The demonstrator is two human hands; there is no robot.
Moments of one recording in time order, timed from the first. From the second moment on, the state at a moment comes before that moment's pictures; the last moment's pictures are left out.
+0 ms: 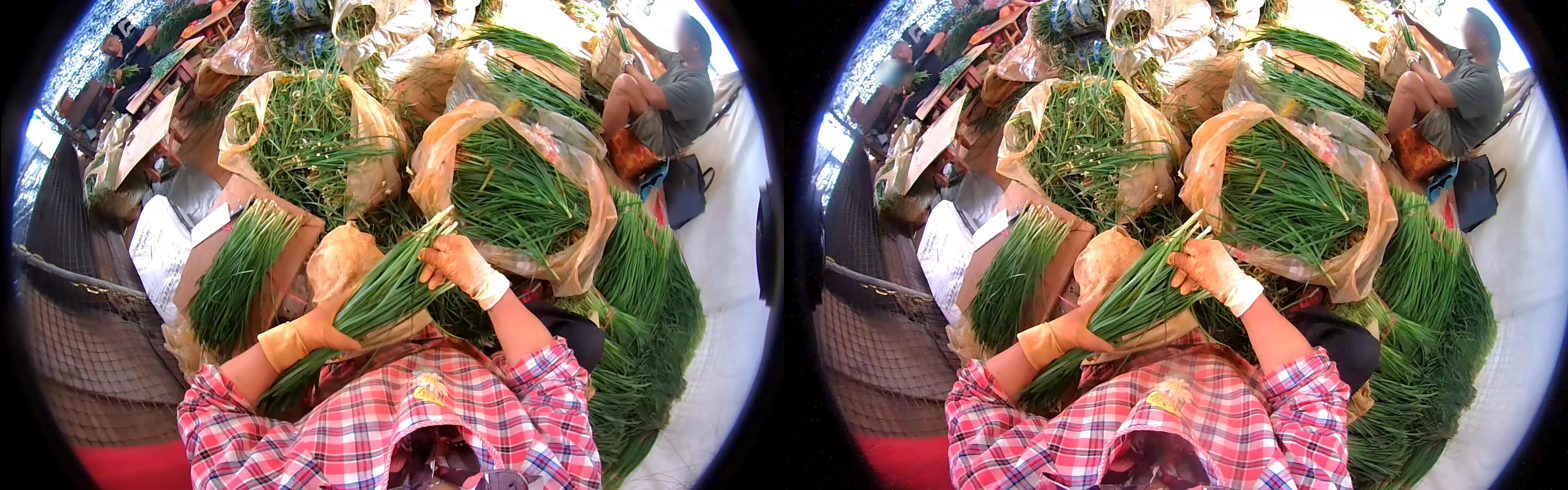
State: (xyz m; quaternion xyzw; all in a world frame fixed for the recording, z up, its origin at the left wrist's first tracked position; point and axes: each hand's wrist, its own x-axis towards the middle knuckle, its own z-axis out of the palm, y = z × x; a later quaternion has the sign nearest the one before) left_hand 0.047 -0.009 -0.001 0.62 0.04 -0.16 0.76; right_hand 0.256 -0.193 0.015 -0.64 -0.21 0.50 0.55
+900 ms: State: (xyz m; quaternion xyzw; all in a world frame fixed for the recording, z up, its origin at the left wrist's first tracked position) left_hand 0.040 -0.007 -0.009 0.66 0.07 -0.17 0.73; right_hand 0.265 -0.184 0.022 -0.56 -0.19 0.52 0.62
